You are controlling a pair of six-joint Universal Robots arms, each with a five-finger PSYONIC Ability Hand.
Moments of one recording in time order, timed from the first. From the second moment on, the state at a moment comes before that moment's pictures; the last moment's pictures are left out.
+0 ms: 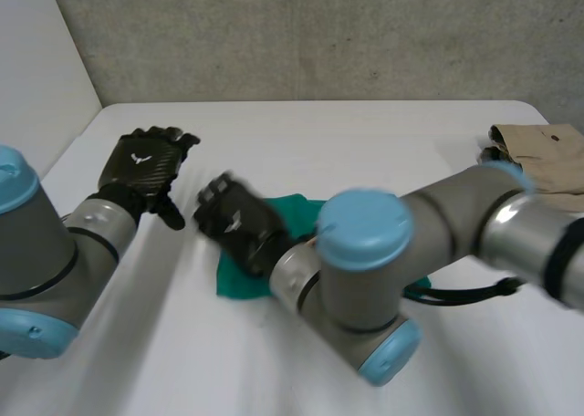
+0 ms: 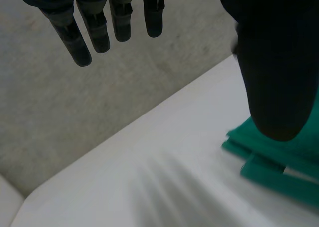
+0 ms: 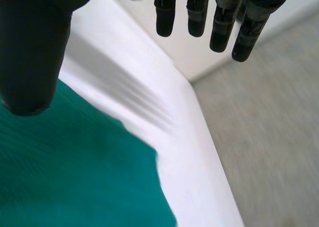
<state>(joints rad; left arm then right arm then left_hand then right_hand) 4.38 -1.84 -1.71 3.46 -1.47 3.41 2.41 -0.85 1.17 -0.18 1.35 2.38 0.21 0.21 0.21 0.20 0.05 0.20 0.22 0.22 0.23 0.07</state>
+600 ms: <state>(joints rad) 4.02 -2.28 -1.35 3.41 -1.70 3.69 1.89 -1.11 1.72 -0.13 1.31 2.85 0.21 0.21 0.21 0.20 0.05 0.87 1.03 1.02 1.02 0.81</state>
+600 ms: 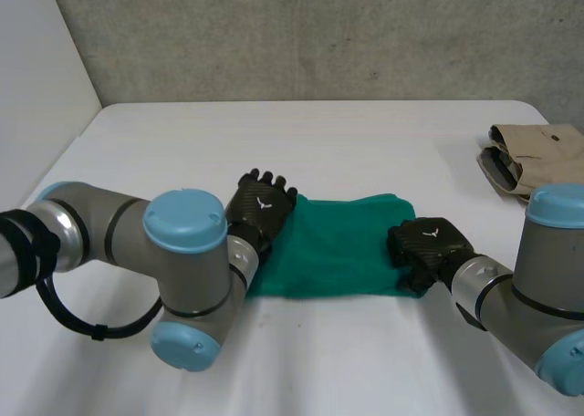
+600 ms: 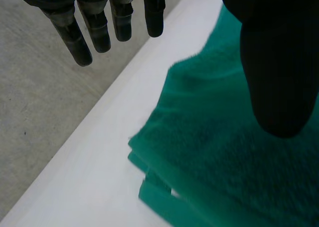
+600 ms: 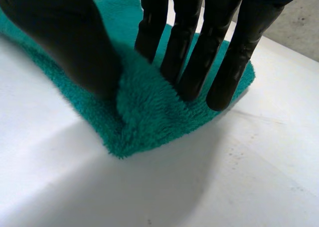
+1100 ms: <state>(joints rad) 4.05 -1.96 -1.47 3.32 -1.70 3.42 1.88 -1.28 1.68 -0.14 1.45 2.34 0.21 0.21 0.21 0.20 0.05 0.98 1.17 1.18 1.19 0.98</state>
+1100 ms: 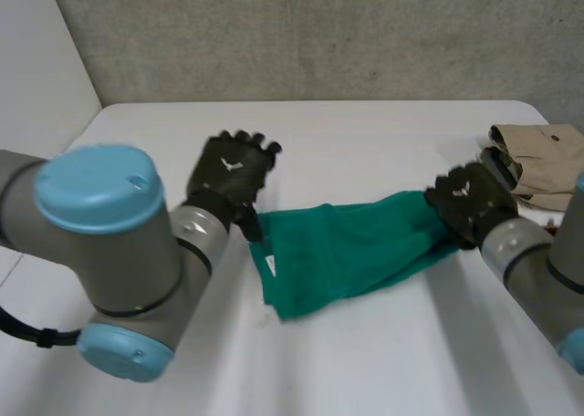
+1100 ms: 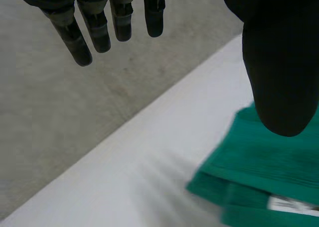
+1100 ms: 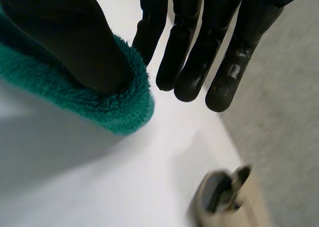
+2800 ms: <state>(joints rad) 4.13 -1.86 -1.29 3.04 -1.35 3.31 2.12 -1.28 1.65 -0.18 1.51 2.82 0.21 0.21 0.21 0.20 0.05 0.19 0.22 0.22 0.23 0.06</state>
